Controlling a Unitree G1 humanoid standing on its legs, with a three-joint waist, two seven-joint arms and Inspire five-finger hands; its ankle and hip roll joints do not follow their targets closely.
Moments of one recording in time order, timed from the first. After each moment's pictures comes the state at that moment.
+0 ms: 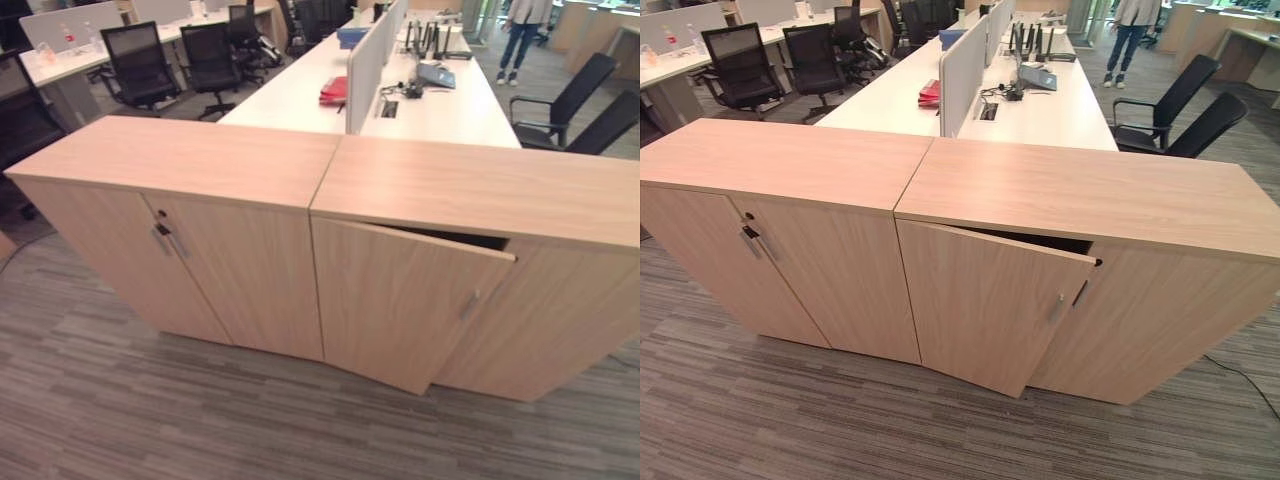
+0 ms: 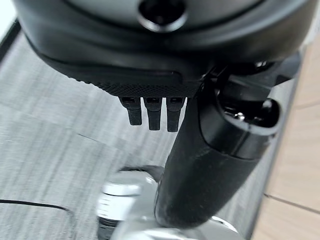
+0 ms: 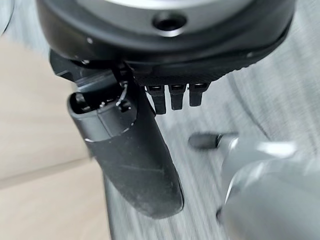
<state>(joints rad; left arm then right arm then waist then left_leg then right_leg) 0.20 0.25 -0.04 1.29 -0.29 -0.14 -0.10 -0.03 -0.30 -0.03 1.49 0.50 0.01 0.09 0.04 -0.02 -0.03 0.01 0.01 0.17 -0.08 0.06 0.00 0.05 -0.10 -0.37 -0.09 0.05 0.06</state>
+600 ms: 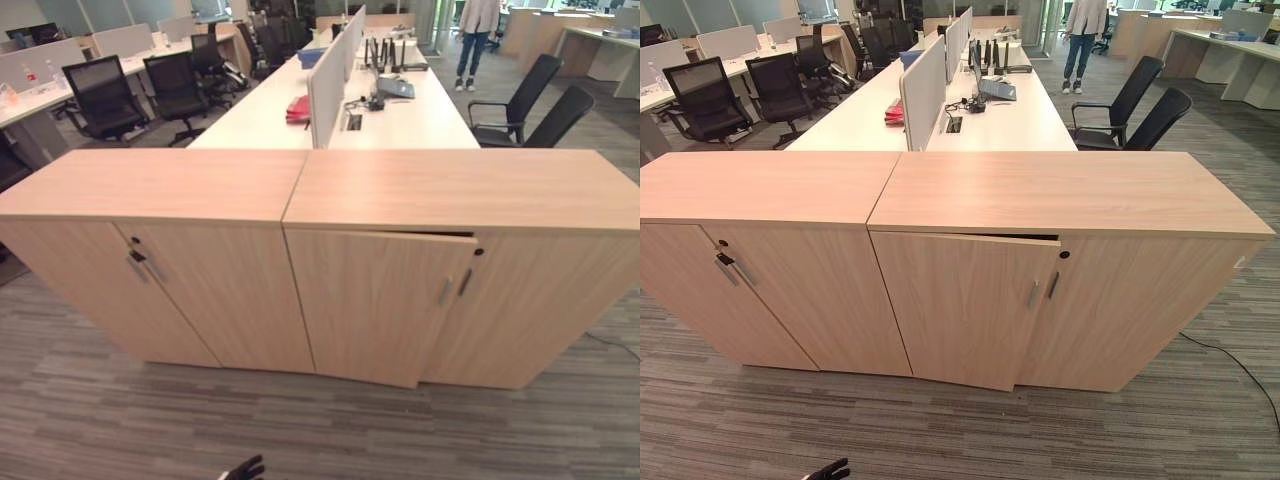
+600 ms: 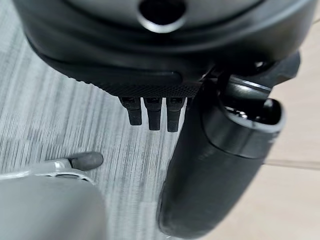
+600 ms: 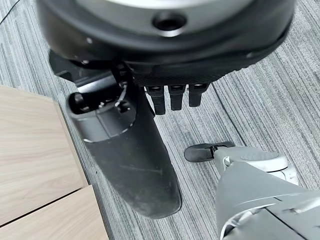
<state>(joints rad) 0.18 0.23 -0.20 1.03 -0.19 -0.15 -0.03 -0.03 -0.33 -0.05 1.50 0.49 0.02 0.07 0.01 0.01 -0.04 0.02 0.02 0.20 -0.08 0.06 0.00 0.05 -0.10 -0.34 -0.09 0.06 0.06</state>
